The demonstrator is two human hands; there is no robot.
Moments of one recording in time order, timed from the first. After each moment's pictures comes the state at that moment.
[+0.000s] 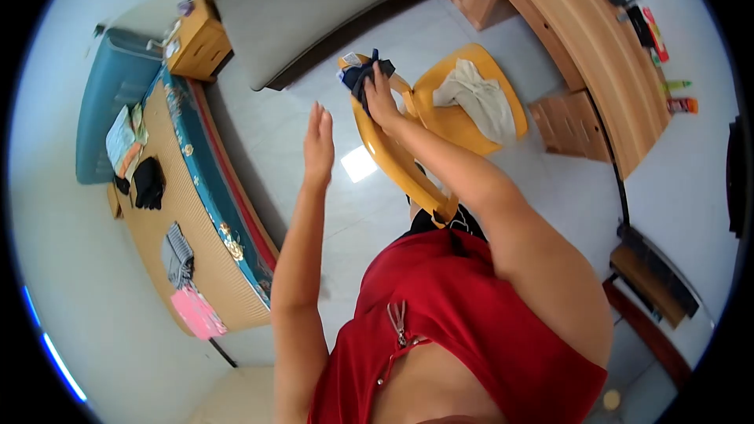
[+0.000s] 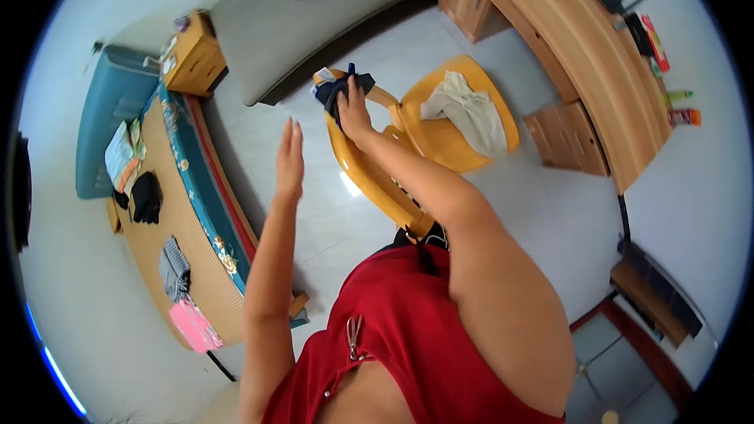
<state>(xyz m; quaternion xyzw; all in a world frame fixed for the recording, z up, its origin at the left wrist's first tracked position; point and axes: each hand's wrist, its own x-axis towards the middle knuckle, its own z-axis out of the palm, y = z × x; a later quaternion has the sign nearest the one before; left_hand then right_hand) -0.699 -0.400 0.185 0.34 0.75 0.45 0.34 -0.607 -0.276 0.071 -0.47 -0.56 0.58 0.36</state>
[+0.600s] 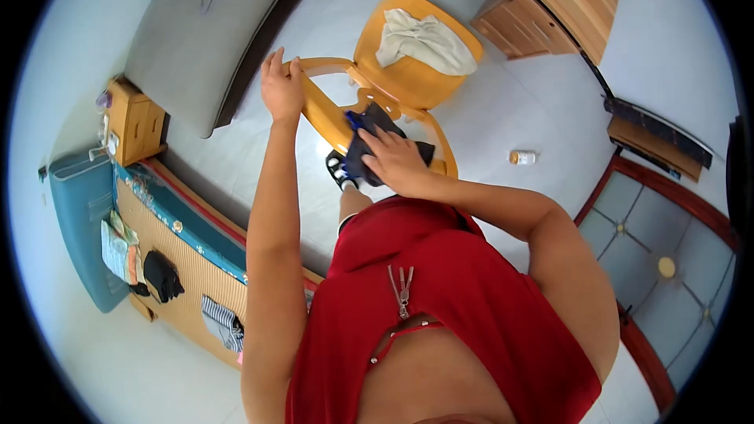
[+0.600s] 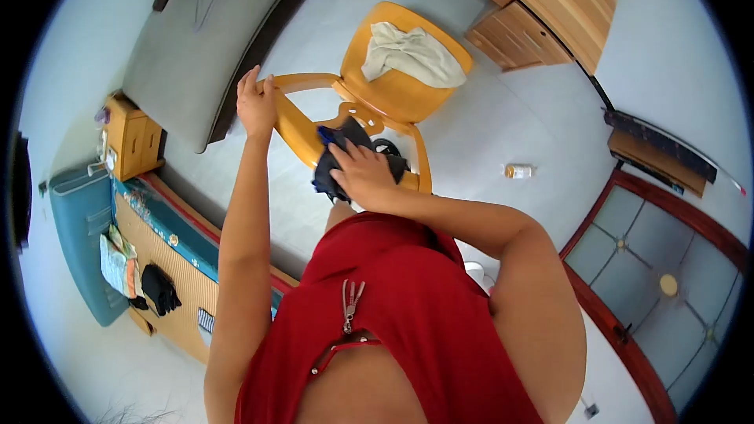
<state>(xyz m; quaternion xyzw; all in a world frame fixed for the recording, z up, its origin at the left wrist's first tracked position) -0.722 -0.243 0.121 0.63 0.71 0.29 0.14 -0.510 -0.416 0.163 -0.57 -0.73 0.38 0.07</state>
